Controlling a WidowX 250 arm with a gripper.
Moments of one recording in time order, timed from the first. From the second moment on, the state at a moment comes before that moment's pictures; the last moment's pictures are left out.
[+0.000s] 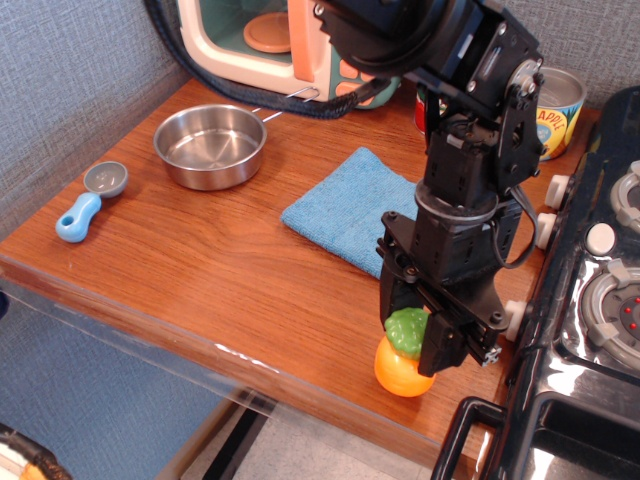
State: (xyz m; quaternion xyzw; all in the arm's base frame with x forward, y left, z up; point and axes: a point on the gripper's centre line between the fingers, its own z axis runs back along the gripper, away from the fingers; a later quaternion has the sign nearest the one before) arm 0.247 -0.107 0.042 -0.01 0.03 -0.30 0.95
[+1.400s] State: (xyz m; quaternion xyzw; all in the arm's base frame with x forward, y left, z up) arm 0.231 -0.084 0.091 -0.02 -0.05 -0.15 0.99
